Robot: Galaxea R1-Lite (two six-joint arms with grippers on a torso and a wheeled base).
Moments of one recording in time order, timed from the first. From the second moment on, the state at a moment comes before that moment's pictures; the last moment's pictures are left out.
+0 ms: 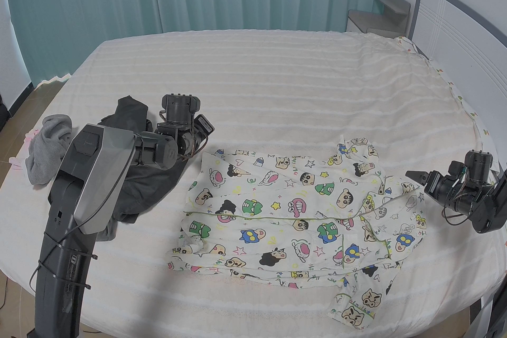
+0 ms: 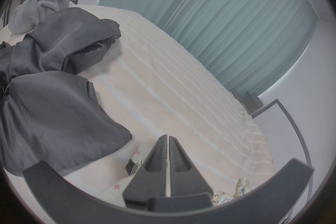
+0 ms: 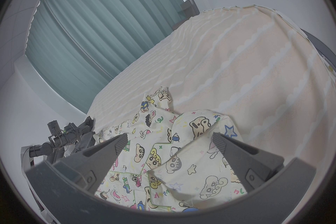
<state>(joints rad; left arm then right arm) -0.28 2.58 -1.99 -0.21 0.18 -0.82 -0.17 2.00 -0.53 -1.04 0.34 0.45</state>
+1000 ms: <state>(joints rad) -0.28 2.63 -2.00 -0.09 0.16 -0.82 -0.17 2.01 -0.53 -1.04 0.34 0.44</state>
